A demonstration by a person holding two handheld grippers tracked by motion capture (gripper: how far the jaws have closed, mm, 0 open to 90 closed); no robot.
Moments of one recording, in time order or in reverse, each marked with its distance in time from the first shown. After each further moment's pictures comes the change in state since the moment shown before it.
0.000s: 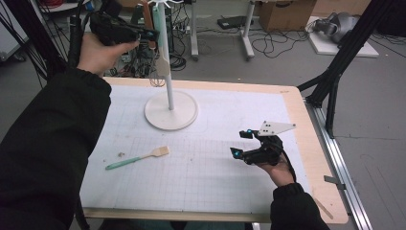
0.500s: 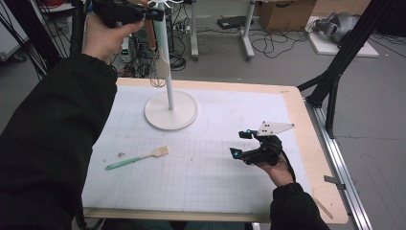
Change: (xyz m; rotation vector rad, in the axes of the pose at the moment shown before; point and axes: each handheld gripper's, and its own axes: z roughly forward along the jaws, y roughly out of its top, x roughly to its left) left arm 0.000 0.031 0.007 -0.067 0.039 -0.013; right arm 0.000 -0.001 0.003 0.010 0.006 0.004
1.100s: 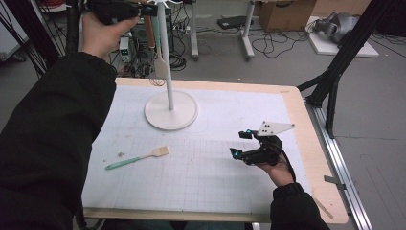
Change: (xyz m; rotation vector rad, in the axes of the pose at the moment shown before) left arm 0.011 -0.001 -0.009 -0.025 0.077 -0.029; right arm 0.000 0.000 0.000 -0.003 0.006 -0.002
